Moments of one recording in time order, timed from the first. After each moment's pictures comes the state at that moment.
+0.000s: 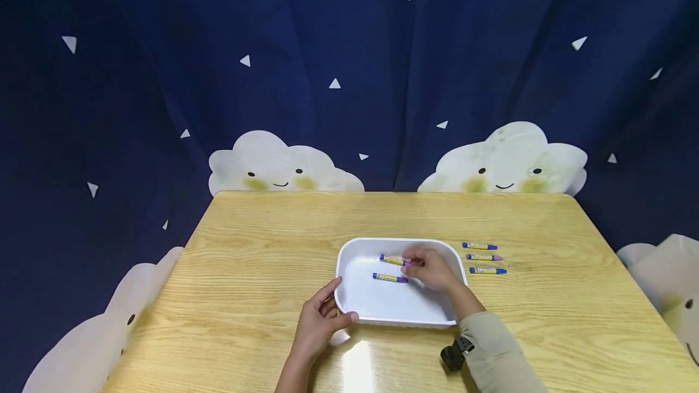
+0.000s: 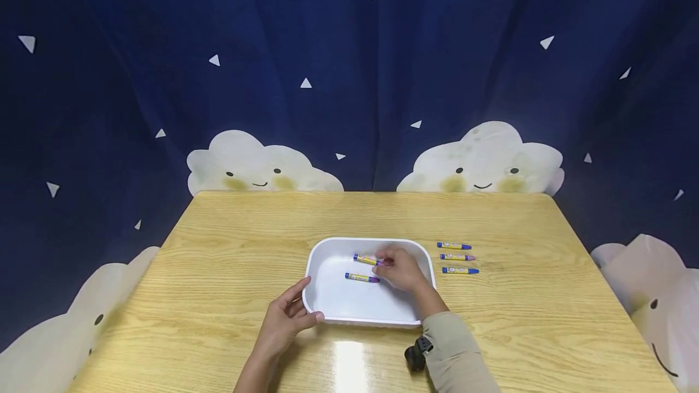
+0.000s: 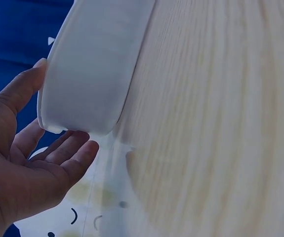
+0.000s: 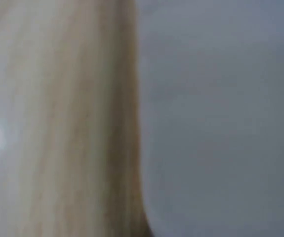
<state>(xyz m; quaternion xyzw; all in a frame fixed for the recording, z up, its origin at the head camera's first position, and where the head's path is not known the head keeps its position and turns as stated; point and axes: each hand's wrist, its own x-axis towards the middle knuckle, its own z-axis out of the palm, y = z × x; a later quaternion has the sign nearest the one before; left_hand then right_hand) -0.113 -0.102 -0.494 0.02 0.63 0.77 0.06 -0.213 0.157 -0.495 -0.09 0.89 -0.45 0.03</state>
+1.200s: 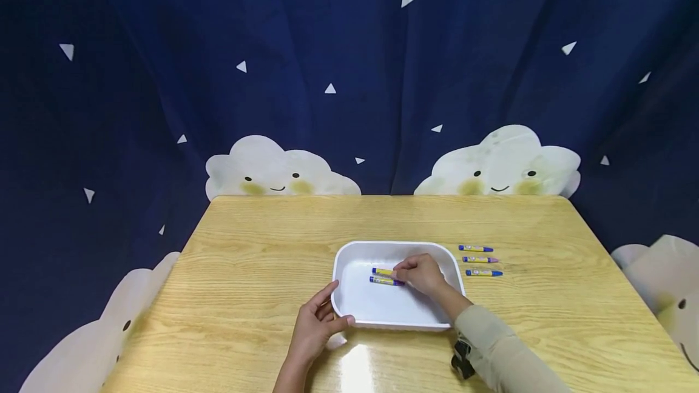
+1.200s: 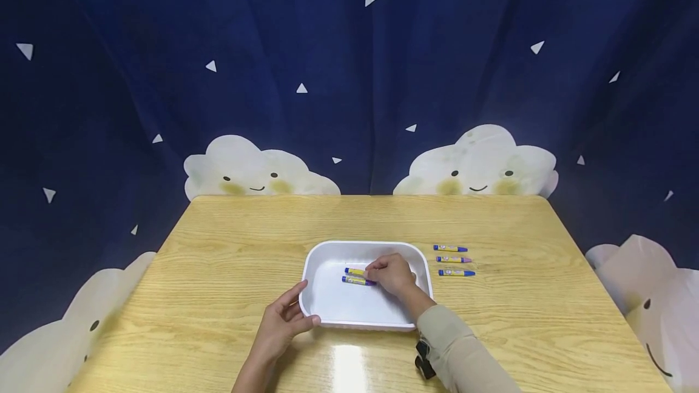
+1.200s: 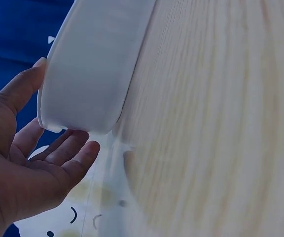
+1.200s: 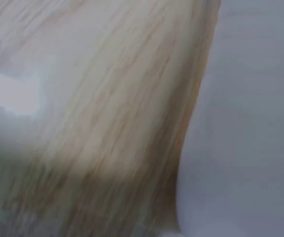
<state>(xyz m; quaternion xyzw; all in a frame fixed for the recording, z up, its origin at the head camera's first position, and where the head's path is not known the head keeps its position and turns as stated) -0.111 -0.101 -0.494 0.02 0.64 0.77 0.06 -0.206 0.139 -0.497 0.00 0.87 -0.49 0.04</state>
